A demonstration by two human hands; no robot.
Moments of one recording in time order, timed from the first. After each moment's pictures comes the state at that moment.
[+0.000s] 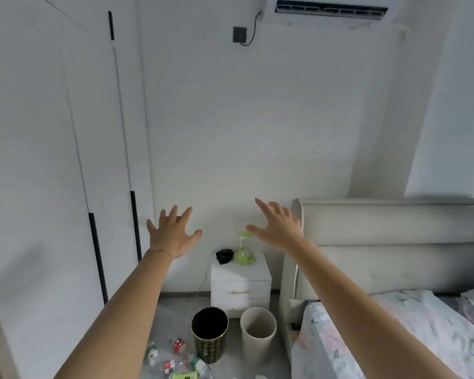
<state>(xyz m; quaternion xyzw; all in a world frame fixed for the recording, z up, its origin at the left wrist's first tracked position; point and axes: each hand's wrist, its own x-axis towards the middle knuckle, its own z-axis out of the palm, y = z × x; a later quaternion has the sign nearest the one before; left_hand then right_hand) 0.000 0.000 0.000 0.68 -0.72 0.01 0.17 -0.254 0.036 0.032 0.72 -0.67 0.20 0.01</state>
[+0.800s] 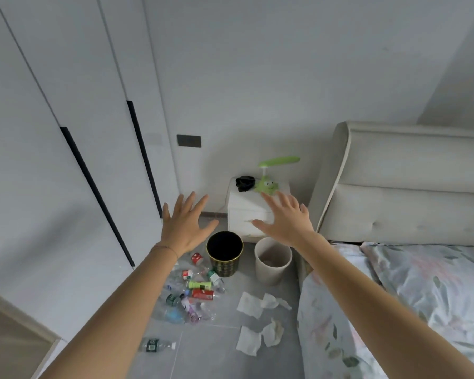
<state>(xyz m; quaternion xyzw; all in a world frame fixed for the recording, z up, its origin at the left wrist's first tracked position) -0.048 -0.107 -0.179 0.69 -0.72 -0.03 0.08 -0.293 -0.118 -0.147 0.76 -0.64 0.06 -0.08</state>
